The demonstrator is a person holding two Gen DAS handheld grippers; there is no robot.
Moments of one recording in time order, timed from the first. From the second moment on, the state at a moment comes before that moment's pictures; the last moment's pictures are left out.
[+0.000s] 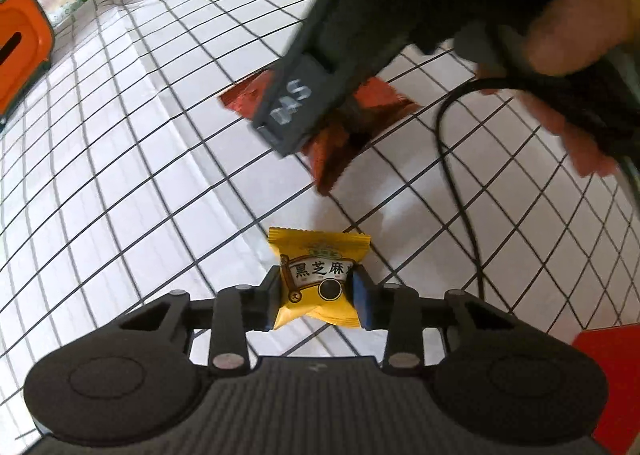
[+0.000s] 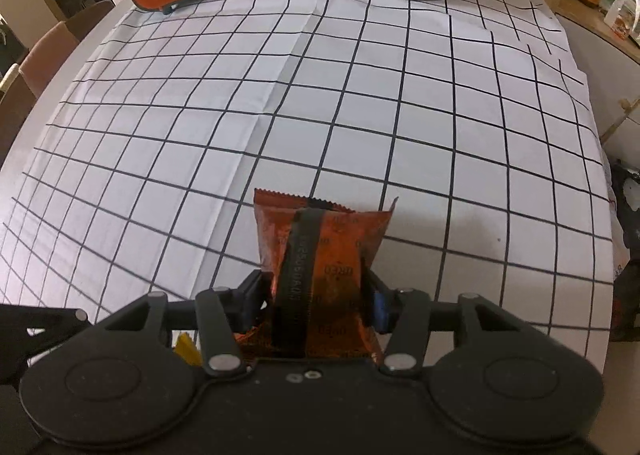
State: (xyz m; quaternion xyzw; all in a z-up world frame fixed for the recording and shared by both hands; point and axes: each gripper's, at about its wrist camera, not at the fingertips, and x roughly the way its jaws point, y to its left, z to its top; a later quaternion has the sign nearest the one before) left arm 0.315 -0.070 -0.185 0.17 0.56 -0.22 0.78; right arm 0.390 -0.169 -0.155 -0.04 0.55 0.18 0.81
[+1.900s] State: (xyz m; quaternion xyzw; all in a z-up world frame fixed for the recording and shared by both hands) left arm 0.325 -0.032 -0.176 0.04 0.60 -0.10 0.79; right arm 0.257 -0.279 -0.108 0.12 0.51 0.22 0.82
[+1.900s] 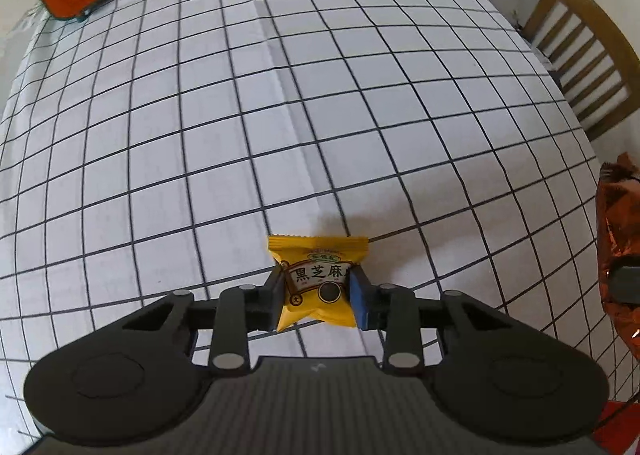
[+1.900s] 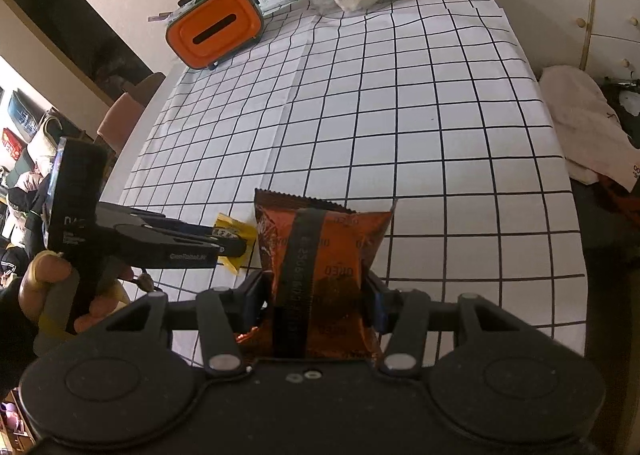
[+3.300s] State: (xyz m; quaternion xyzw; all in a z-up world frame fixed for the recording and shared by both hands) left arm 0.140 -0.005 -0.018 0.04 0.51 -0.12 0.85; right arm 0.100 -0.254 -0.020 0.10 0.47 0.23 0.85
